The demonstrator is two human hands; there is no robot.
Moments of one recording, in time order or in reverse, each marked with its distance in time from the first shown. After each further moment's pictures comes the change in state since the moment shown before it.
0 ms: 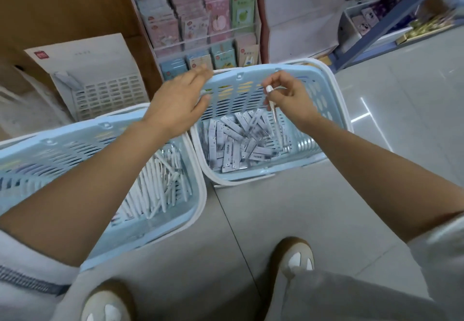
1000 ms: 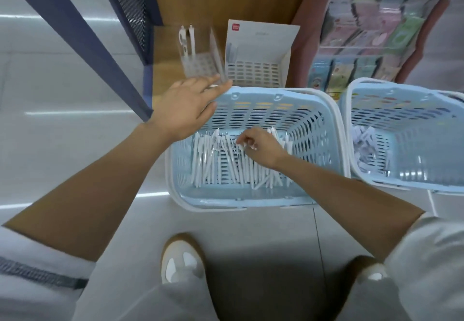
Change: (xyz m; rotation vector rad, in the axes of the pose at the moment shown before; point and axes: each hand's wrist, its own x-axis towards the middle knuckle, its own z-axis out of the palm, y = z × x) left_hand -0.233 -0.172 -0.060 0.156 0.055 -0.184; right_hand -0.057 0.002 0.317 -0.663 -0.581 -0.166
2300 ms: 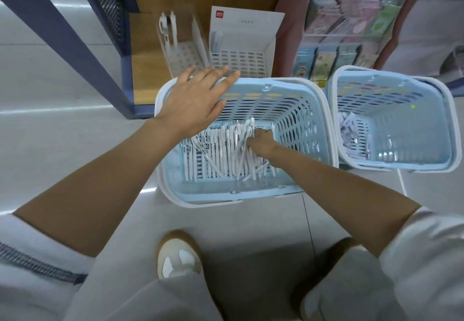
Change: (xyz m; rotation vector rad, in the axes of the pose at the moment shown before) left_hand 0.021 0.019 0.018 0.127 0.042 0.097; right_hand -0.009 -0.007 0.000 0.109 -0.098 0.687
